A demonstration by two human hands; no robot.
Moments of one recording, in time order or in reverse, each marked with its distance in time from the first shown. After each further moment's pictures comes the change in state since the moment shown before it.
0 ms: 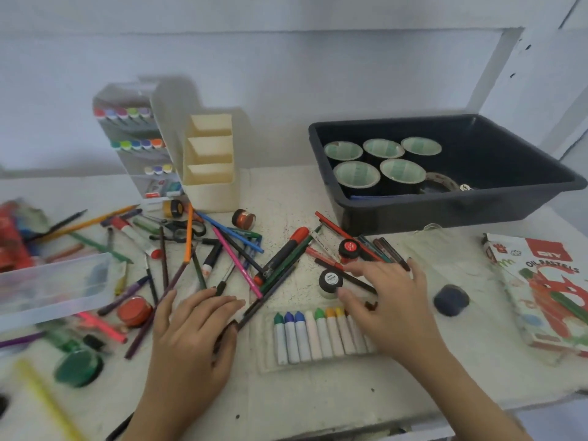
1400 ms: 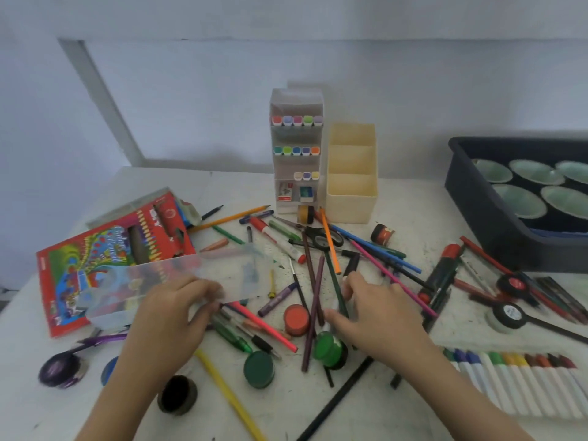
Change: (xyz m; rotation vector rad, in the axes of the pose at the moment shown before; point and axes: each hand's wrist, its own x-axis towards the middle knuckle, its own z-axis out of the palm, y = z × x) left_hand -0.020 -0.202 -0.117 -0.049 -0.152 -0.273; right_hand 0.054 -0.204 0.086 -0.080 -0.402 -0.162
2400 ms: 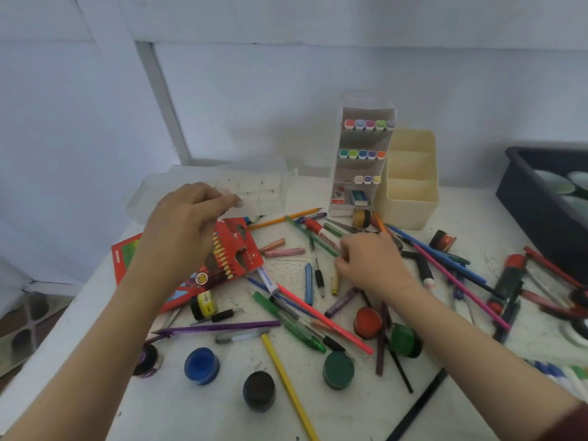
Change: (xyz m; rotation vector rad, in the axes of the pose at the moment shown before) left_hand 0.064 -0.074 -0.071 0.108 0.238 0.192; right_hand 0.100 -0.076 0.015 -0.197 0.091 -0.092
